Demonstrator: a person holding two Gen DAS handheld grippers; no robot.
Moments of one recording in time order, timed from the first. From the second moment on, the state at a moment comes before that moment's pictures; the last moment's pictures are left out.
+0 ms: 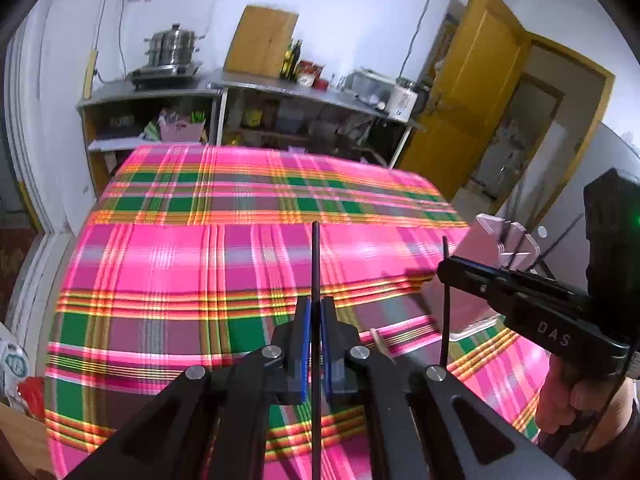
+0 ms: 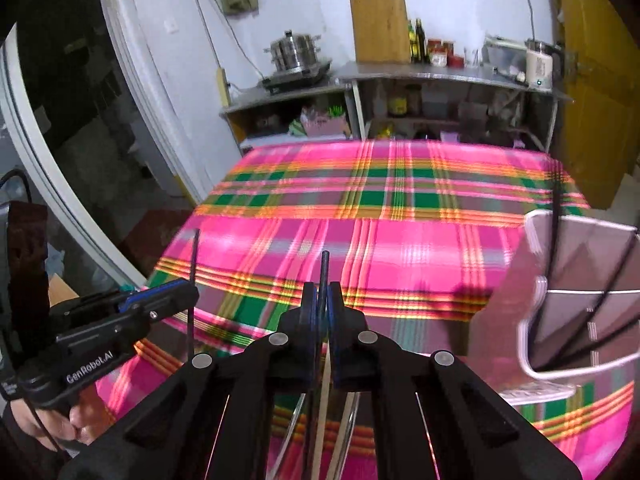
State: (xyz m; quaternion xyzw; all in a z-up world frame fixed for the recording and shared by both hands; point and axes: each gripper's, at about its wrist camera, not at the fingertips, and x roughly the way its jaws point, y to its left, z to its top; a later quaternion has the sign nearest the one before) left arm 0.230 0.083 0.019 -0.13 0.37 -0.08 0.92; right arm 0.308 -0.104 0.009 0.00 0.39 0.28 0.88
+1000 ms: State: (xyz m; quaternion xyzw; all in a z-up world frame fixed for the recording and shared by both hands) left arm 0.191 0.019 0.108 -0.10 0.32 -0.14 0.93; right arm 0.229 -0.208 0.101 0.06 0.29 0.25 0.92
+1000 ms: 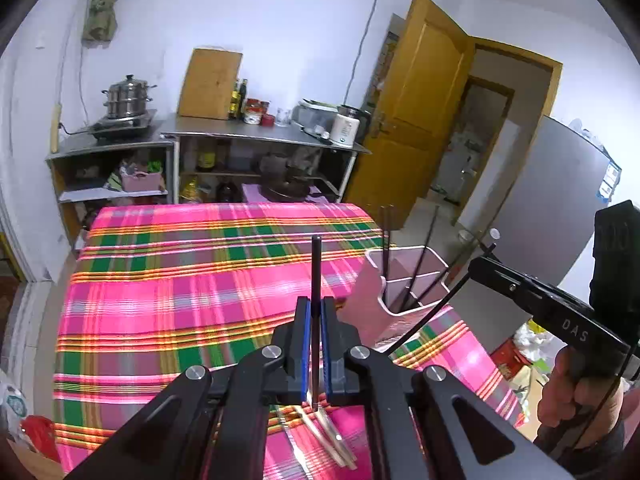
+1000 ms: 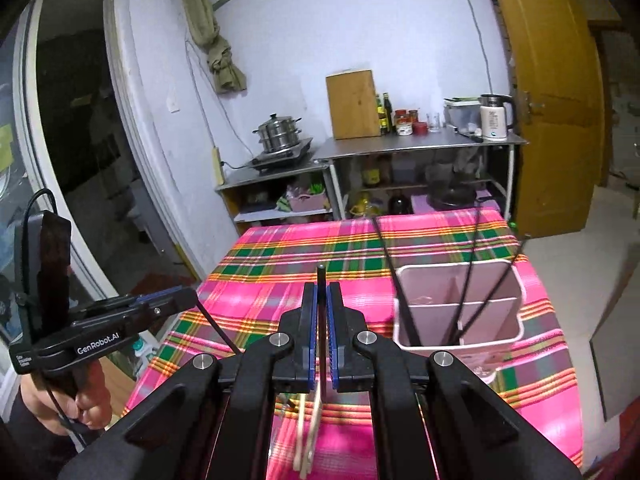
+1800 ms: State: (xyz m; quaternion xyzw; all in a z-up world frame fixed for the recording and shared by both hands) left arm 0.255 -0.059 0.166 -0.13 0.29 -0.22 0.92; right arm 0.238 -0.301 0.168 0.09 0.21 0.17 0.96
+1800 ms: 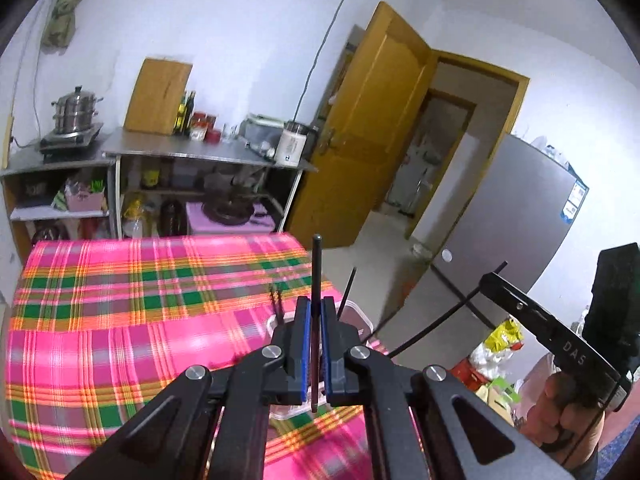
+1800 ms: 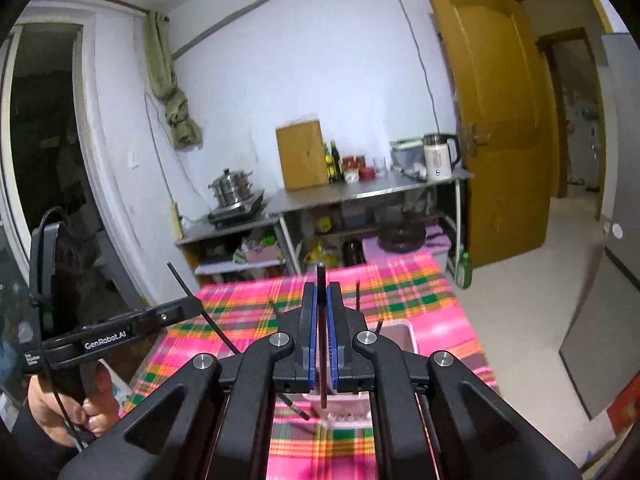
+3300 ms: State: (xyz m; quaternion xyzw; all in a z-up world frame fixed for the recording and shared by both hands) left arm 0.305 -0.074 0.085 -0.12 0.34 -0.20 0.91; right arm 0.292 -0.310 0.076 0.11 0.29 0.15 0.94
